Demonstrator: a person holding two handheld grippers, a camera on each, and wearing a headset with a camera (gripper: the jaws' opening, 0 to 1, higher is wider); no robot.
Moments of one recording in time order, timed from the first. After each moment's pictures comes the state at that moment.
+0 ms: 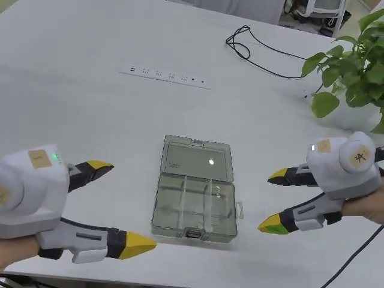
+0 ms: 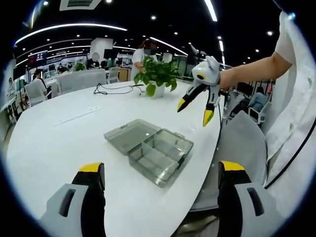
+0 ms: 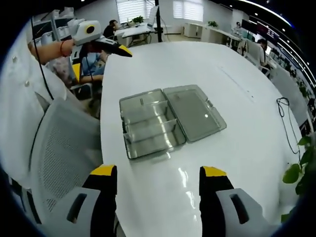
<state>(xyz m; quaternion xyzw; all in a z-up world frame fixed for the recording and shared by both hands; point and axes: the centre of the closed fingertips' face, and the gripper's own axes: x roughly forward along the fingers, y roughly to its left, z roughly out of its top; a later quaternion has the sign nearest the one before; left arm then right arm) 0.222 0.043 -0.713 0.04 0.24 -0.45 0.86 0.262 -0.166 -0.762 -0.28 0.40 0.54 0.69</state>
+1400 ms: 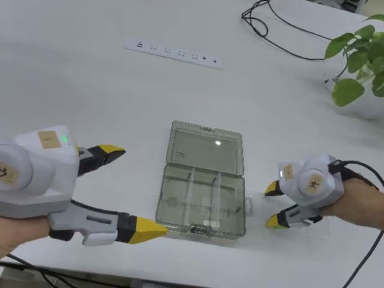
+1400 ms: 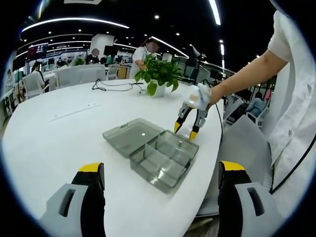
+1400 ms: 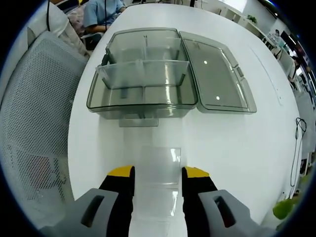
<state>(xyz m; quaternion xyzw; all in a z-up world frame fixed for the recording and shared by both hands) 0.247 0.037 -0.726 0.01 0.25 -0.46 0.85 0.289 -0.192 -0.855 -0.43 0.43 0.56 0.57</state>
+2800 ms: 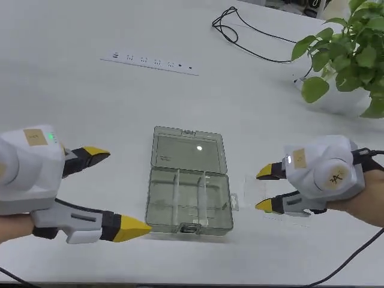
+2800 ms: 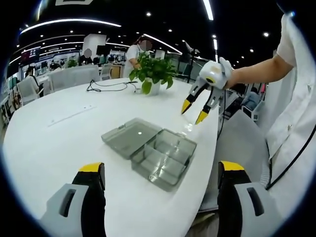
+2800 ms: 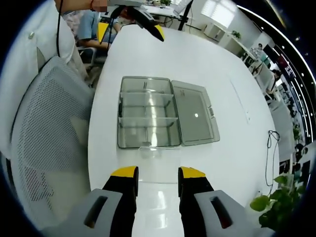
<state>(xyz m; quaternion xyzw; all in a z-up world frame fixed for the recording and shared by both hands) 0.251 0.039 -0.715 0.03 0.25 -0.49 0.84 0.268 -0.158 -0.751 -0.44 0.34 0.52 0.65</state>
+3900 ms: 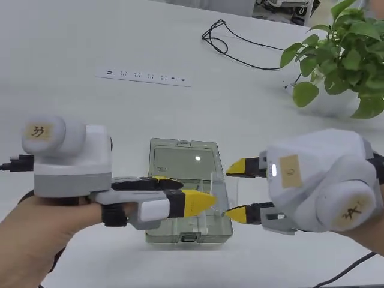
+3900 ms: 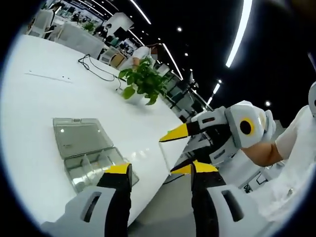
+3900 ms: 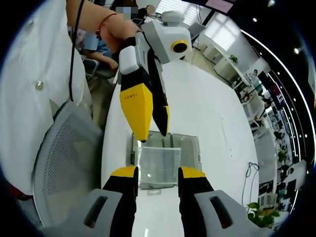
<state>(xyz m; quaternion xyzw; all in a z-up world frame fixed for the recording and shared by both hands) 0.230 -0.050 -0.662 -0.25 0.32 -0.51 0.76 0.227 -0.075 -0.671 -0.47 0.24 0.53 0.67</state>
